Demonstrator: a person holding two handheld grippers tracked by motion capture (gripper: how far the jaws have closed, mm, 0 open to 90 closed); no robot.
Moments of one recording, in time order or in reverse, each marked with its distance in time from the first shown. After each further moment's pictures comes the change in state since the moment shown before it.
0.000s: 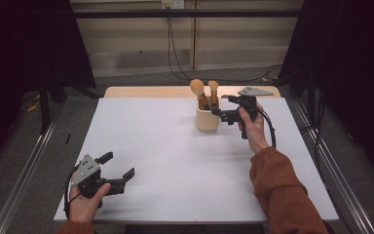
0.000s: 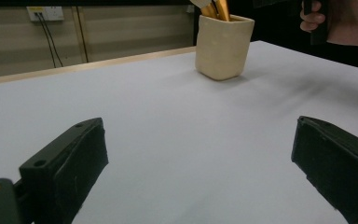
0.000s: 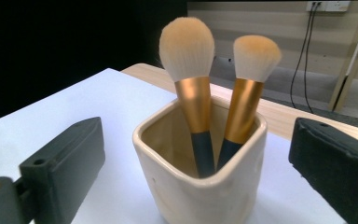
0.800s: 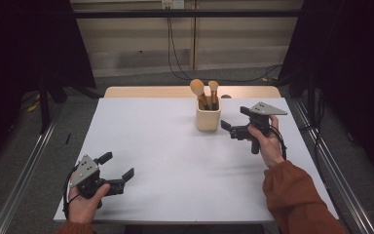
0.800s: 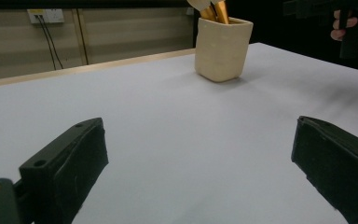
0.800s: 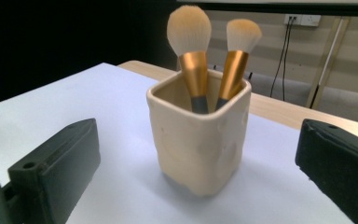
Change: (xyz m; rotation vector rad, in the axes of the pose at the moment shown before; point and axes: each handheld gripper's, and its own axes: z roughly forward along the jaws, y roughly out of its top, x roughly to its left) left arm 0.000 0.001 -0.002 -0.009 0.000 -0.002; right arm 0.019 -0.029 -0.049 -0.041 -0.066 -0.046
